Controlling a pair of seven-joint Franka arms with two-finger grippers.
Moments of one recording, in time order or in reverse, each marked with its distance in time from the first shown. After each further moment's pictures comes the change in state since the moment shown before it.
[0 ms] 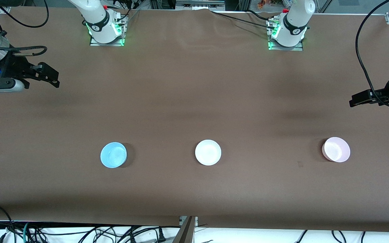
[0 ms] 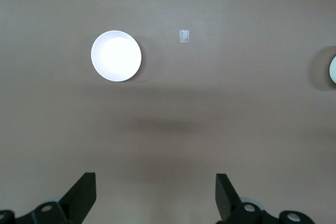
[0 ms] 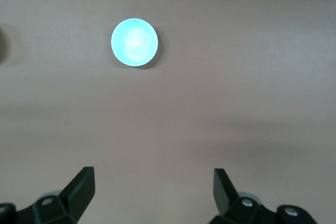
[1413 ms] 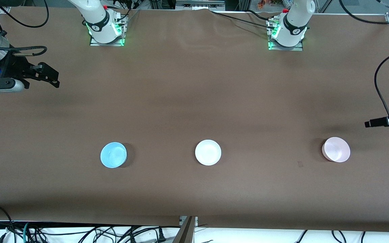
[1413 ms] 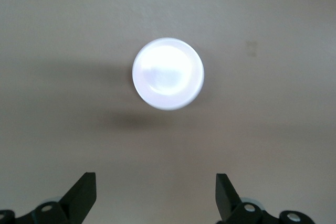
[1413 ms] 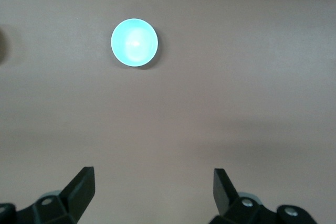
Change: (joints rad) left arm 0.146 0.244 0.158 -0.065 -0.126 0.256 0.291; right arm 0.000 0.000 0.000 0.000 0.000 0.001 0.002
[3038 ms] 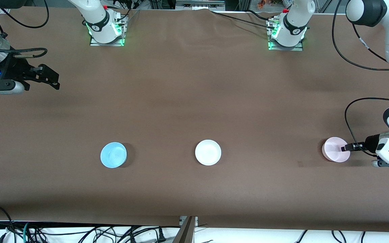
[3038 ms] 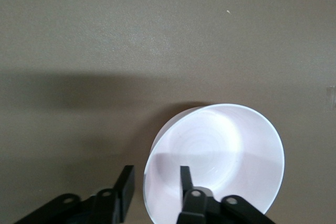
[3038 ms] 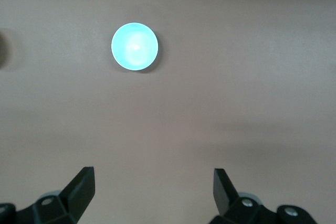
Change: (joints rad) left arm 0.044 0.317 -0.006 -0.012 -0.181 0.369 0.203; right arm 0.000 0.007 0.000 0.000 0.000 0.018 0.001
